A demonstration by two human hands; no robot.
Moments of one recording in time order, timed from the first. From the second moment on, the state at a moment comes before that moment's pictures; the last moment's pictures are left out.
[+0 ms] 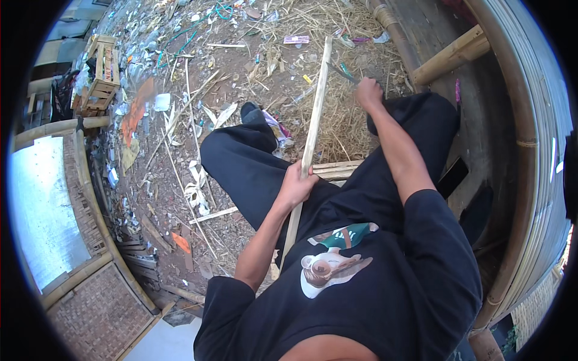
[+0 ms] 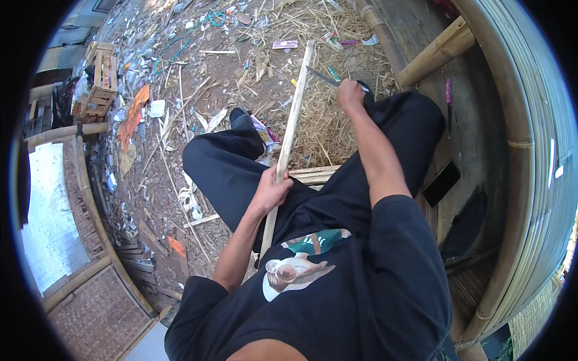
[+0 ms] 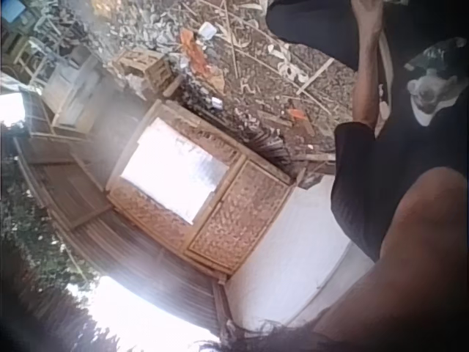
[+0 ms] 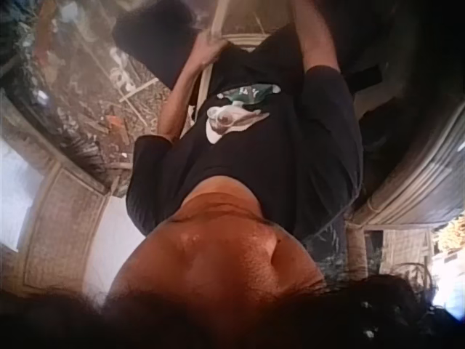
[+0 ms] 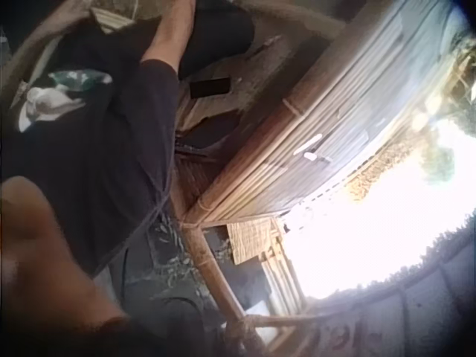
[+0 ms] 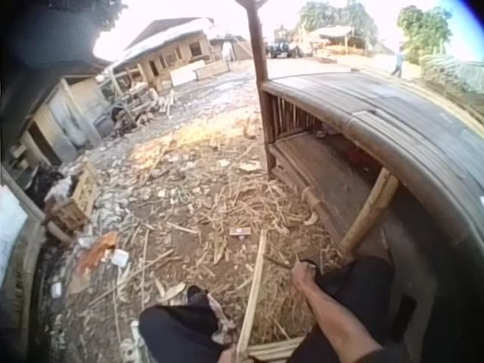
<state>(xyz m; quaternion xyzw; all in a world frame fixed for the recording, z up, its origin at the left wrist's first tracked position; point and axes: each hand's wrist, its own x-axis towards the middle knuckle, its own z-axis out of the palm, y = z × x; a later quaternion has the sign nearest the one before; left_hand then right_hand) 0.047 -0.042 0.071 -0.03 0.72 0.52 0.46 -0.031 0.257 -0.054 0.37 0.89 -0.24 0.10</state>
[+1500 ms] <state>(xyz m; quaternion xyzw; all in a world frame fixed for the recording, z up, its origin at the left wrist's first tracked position) -0.013 -0.007 0.011 0.02 0.73 0.52 0.44 -0.019 0.171 -0.015 0.13 0.93 -0.32 0.11</state>
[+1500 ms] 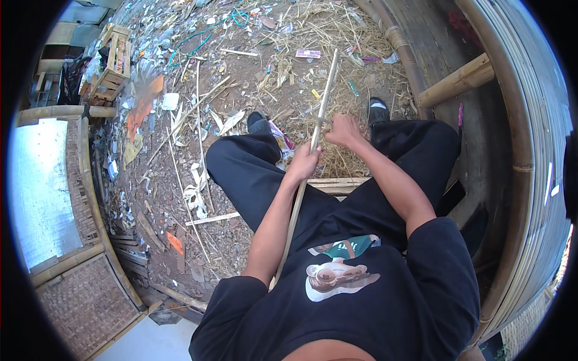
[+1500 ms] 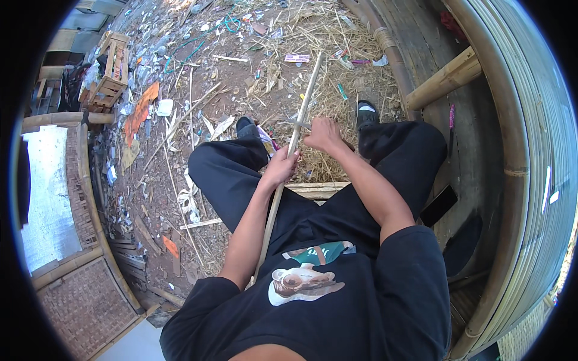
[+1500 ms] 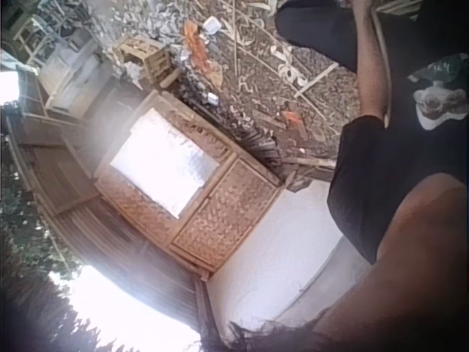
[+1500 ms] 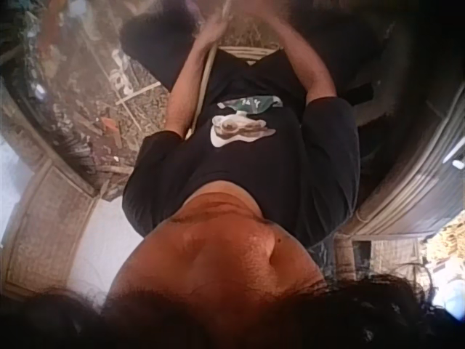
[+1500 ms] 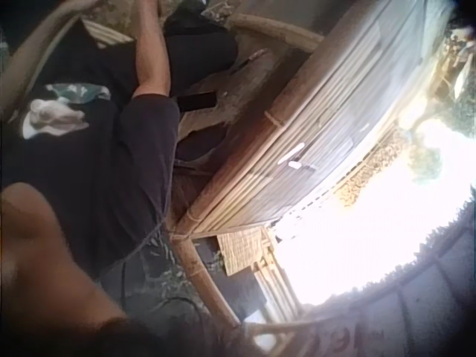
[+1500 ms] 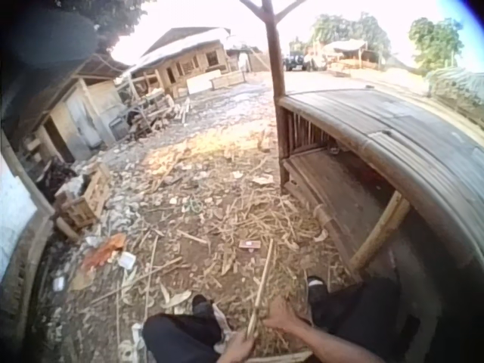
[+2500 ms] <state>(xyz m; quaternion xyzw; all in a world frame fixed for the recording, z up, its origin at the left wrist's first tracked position) 0.005 0.012 0.022 0.12 0.89 0.34 0.28 -0.009 0.149 -0.024 0.20 0.92 -0.31 0.15</state>
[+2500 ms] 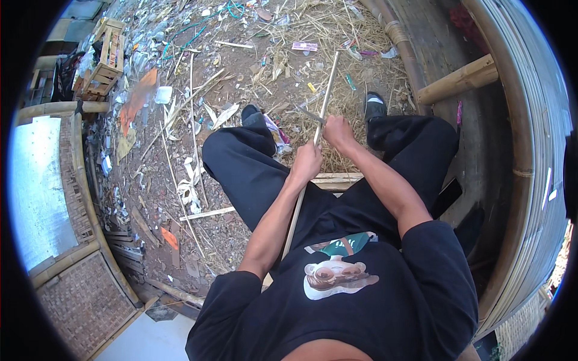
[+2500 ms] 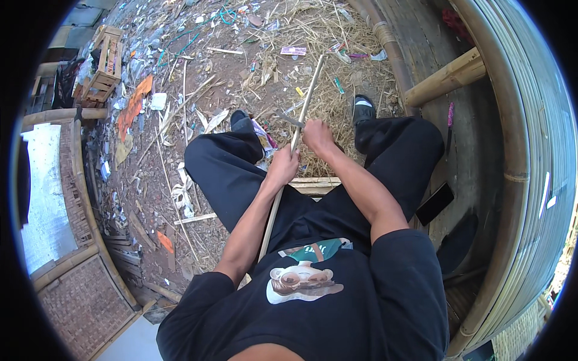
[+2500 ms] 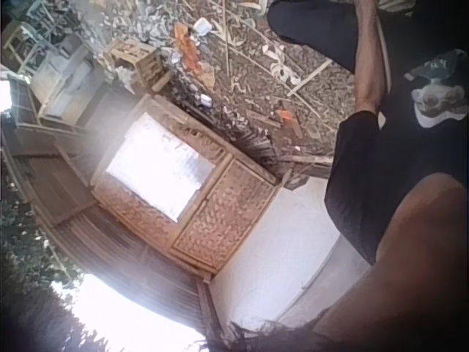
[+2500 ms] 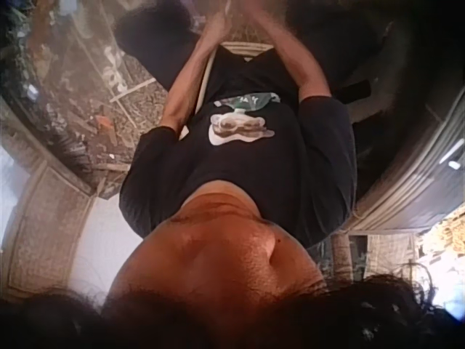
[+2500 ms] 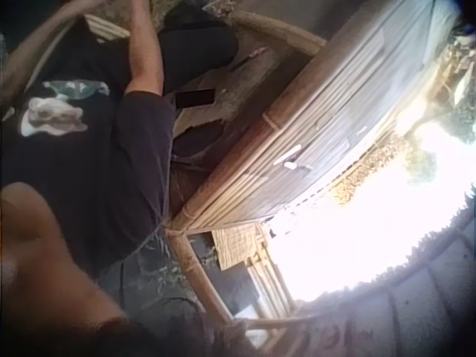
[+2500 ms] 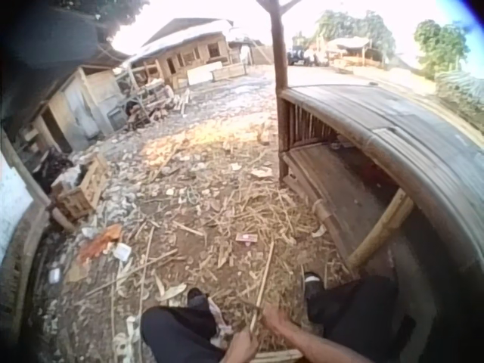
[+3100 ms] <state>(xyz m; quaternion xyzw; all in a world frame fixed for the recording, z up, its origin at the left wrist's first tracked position) 0.017 -0.009 0.044 0.13 0.87 0.35 0.31 -0.021 0.206 -0.068 0.18 0.96 -0.21 0.02</state>
